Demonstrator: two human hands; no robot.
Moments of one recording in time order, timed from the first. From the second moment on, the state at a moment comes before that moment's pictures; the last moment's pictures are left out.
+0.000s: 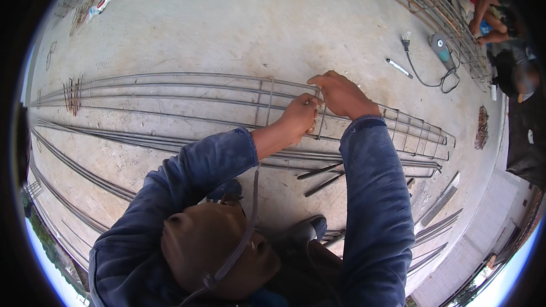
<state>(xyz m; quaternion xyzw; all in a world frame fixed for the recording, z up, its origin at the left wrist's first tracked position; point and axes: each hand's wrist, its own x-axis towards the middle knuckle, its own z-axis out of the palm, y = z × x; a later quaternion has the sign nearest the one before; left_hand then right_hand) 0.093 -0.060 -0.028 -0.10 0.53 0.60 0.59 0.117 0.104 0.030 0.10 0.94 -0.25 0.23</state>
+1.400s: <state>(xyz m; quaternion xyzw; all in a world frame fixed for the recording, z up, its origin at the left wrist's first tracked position) 0.068 -0.016 0.003 0.08 0.79 0.26 0.55 0.075 0.181 0.047 0.08 0.87 -0.27 0.40</state>
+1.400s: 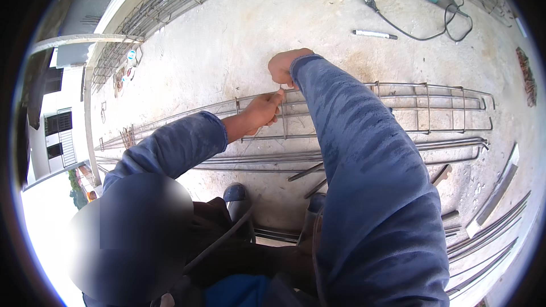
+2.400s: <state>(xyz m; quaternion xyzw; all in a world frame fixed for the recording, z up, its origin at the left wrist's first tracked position) 0.077 -0.004 0.006 0.01 0.80 0.37 0.47 0.139 0.164 0.027 0.09 0.90 -0.35 0.24</state>
